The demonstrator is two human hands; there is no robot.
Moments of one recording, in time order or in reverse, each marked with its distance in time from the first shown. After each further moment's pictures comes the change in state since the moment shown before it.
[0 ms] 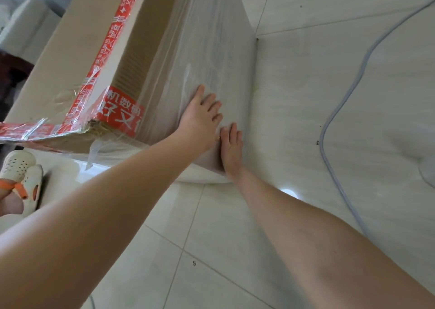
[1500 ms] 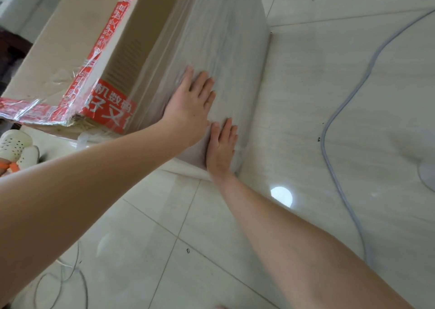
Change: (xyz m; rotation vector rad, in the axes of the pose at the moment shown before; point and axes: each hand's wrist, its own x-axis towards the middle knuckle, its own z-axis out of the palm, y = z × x) left_hand -0.031 -0.007 0.010 0.030 0.079 -0.146; right_hand -0.047 -0.020 0.019 0.055 0.119 0.005
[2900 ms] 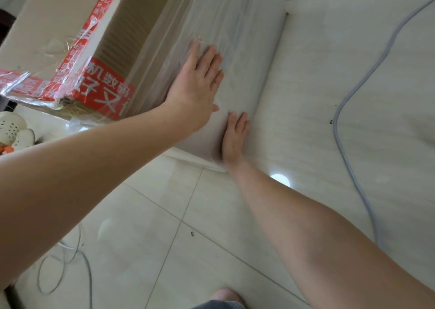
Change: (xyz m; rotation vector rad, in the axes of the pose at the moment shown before) left_hand -0.008 0.008 0.013 0.021 0.091 -0.018; right_hand 0.025 0.050 0.004 0.034 0.017 0.072
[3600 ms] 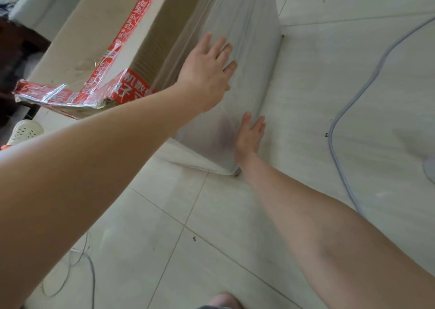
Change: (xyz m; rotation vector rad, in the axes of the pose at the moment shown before) left_hand 0.016 -0.044 -0.025 -0.225 0.059 -0.069; right_hand 0.006 -0.033 -0.028 -0.005 0.111 0.032
